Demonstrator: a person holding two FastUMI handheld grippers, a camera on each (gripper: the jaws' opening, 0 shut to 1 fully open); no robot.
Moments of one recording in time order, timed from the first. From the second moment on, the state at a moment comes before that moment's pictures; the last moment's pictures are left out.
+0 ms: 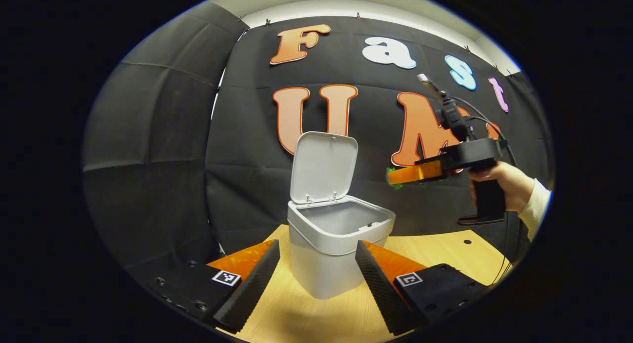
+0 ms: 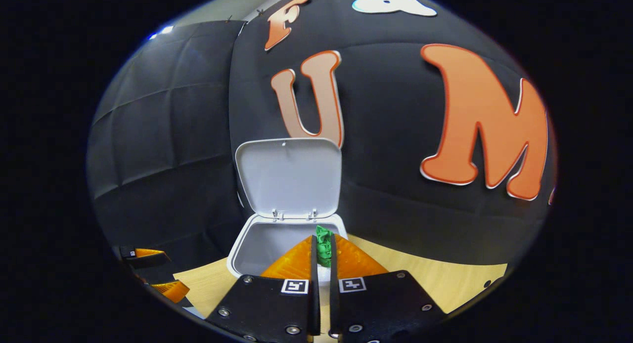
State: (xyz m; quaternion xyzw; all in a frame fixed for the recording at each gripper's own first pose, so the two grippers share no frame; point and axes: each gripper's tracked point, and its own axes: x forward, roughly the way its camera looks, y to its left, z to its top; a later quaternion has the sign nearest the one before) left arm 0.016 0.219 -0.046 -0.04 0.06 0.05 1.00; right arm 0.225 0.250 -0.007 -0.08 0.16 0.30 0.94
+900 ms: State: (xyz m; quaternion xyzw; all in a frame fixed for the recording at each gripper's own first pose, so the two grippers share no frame) left arm 0.007 0.267 -0.052 -0.04 0.06 0.07 1.00; right arm 0.246 0.283 -0.064 -0.09 0.24 0.28 0.92
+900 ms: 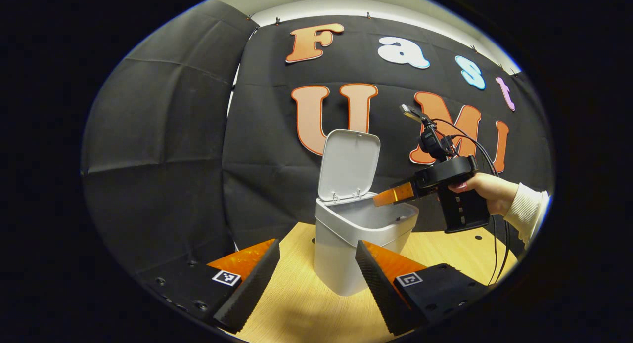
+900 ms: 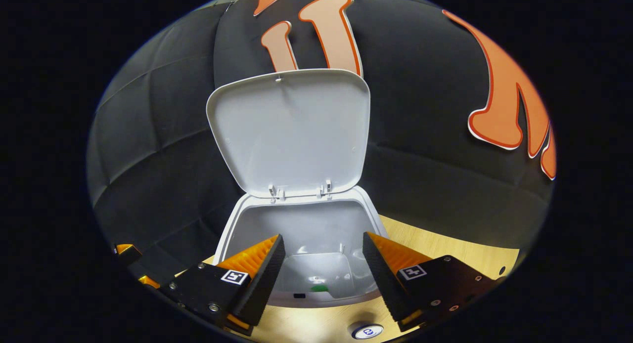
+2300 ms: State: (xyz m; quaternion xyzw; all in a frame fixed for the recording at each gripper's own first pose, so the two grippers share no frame) left arm 0.067 0.035 -0.127 -0.05 0.14 -0.11 0.98; right arm 0.132 -0.071 0.019 0.02 0.06 0.04 1.00
